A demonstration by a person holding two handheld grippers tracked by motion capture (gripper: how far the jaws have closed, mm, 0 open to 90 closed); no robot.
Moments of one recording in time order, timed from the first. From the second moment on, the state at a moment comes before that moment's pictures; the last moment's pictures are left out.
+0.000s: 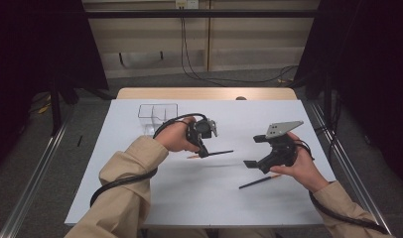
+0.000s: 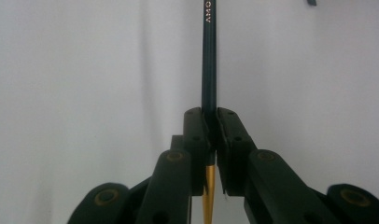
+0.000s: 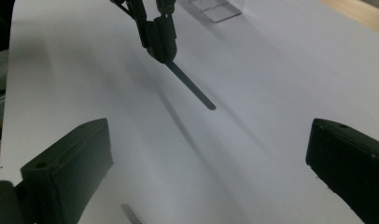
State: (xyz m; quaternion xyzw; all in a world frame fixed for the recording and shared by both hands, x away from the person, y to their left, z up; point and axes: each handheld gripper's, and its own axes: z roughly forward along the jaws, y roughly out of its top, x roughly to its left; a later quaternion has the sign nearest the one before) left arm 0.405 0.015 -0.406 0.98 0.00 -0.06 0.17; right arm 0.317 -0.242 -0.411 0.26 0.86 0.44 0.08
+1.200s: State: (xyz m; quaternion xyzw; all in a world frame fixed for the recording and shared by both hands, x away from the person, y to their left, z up) left arm 0.402 0.004 -0.401 0.98 -0.03 -0.06 0.17; right arm 0.348 -0.197 -0.410 0.20 0.91 0.35 0.04
